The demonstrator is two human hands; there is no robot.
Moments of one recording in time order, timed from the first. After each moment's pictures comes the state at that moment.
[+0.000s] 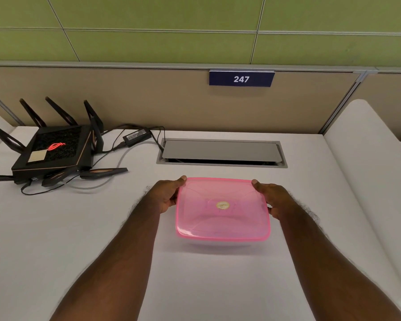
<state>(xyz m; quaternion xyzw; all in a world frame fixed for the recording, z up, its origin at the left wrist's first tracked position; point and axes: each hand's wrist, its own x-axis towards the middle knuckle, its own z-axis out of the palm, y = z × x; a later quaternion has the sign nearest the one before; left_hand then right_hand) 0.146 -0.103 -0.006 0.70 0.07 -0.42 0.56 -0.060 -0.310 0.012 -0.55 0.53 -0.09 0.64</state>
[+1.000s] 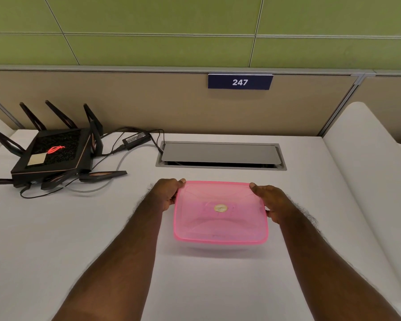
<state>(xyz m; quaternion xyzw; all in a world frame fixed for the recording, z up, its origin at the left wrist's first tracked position) 0.150 -0.117 0.000 0.75 0.07 -0.39 0.53 -0.063 -0.313 0.007 -0.58 0.50 -0.07 0.64</state>
